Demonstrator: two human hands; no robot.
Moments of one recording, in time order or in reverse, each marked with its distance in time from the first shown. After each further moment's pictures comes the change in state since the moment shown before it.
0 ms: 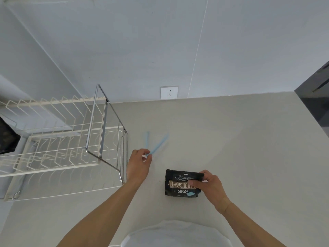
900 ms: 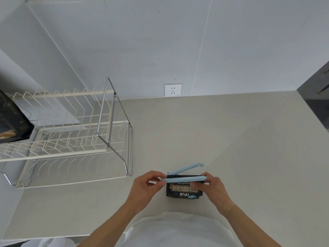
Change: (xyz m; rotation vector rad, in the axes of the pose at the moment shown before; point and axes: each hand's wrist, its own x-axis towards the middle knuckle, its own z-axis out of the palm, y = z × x) left_hand -0.107 -0.004 -0.034 -0.470 -0.346 0.025; right_hand -0.034 0.007 0.003 0.021 -0.067 -0.012
